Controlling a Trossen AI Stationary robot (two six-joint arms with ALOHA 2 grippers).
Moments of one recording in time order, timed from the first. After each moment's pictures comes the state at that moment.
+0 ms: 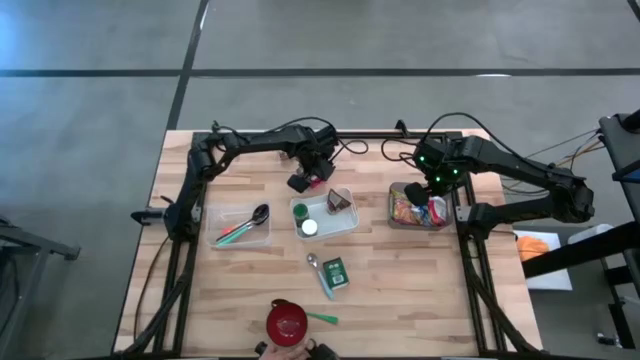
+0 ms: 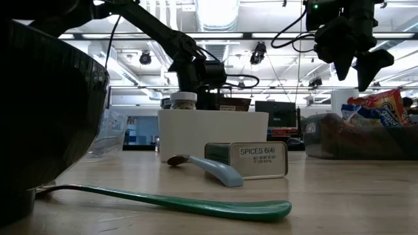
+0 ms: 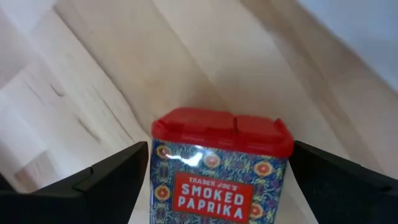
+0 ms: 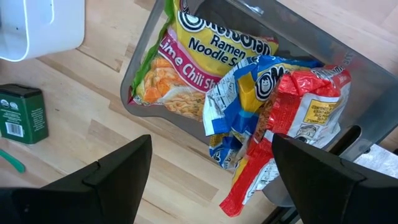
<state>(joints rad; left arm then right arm) 0.47 2.18 1.69 -0.88 0.07 1.11 -0.46 1.11 1.01 -1.30 -0.18 0.70</state>
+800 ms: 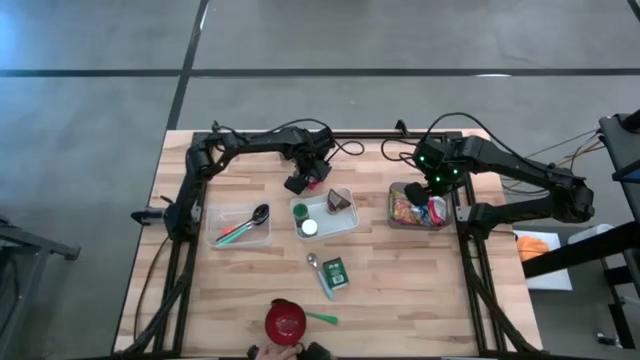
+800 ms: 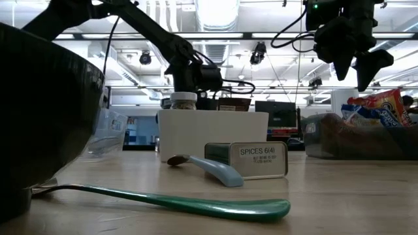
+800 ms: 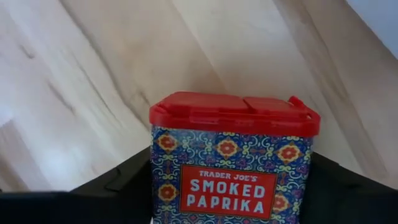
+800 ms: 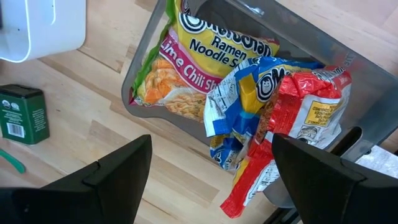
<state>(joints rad) 0.48 2.17 1.62 -0.85 0.03 1.05 -0.46 1.11 1.01 -1.29 -0.18 0.70</state>
